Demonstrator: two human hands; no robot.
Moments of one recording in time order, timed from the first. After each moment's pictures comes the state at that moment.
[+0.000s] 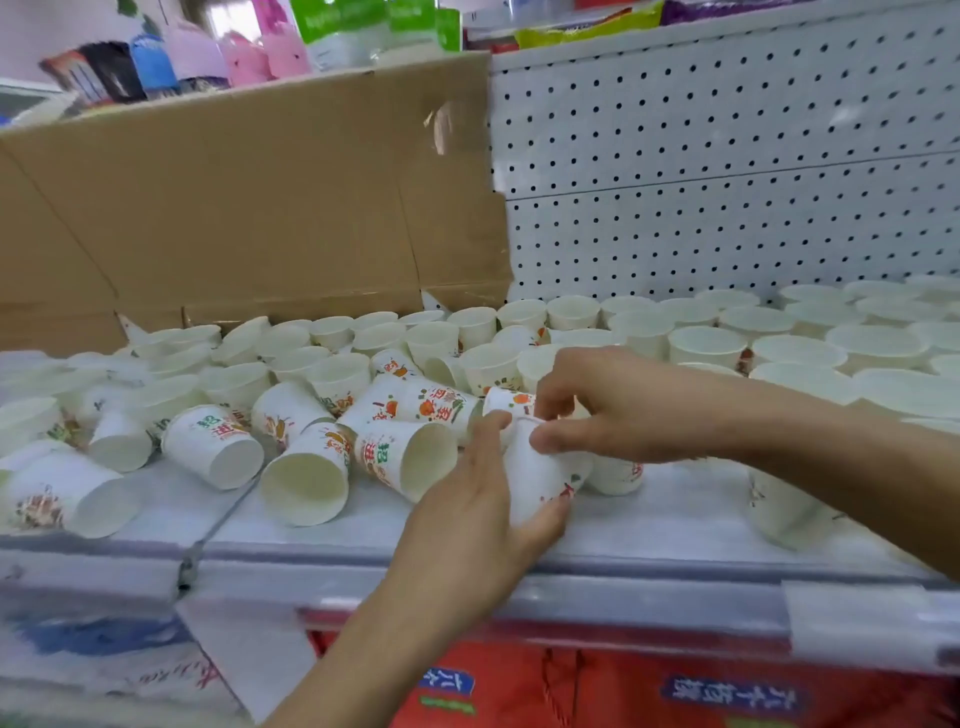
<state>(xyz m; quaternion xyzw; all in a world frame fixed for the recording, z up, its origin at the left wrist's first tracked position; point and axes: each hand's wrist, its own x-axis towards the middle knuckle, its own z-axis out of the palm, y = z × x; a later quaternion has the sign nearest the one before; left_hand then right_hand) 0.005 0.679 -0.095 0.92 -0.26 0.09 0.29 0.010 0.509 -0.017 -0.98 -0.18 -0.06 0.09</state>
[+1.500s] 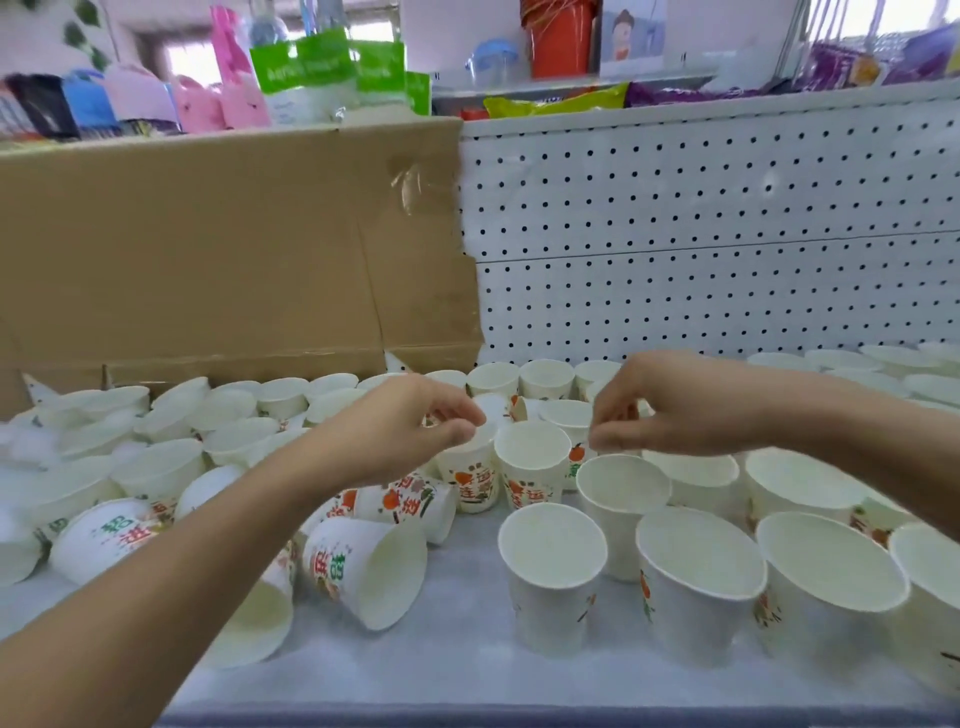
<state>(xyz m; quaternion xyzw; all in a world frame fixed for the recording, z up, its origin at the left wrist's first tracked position) 0.146 0.684 -0.006 0.90 -0.38 0.02 0.21 0.051 0.442 0.018 -0.99 -0.12 -0.03 0.09</state>
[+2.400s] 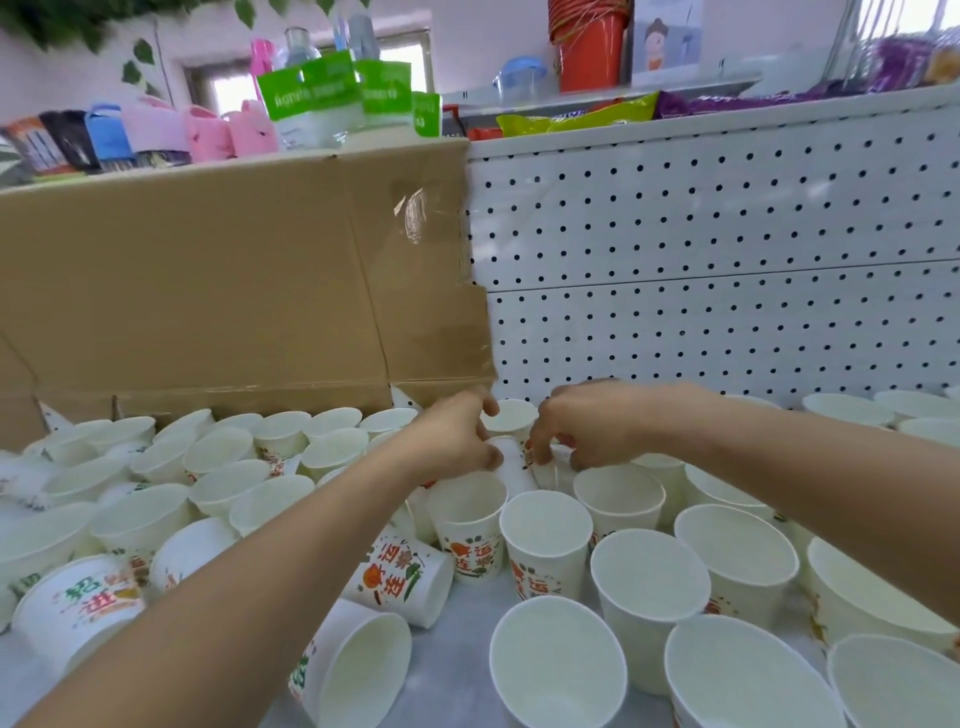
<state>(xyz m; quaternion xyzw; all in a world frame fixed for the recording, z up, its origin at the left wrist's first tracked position) 0.231 0.615 -0.020 0.94 -0.25 -0.03 0.22 0.182 0.438 0.001 -0.98 -0.20 0.02 -0.10</state>
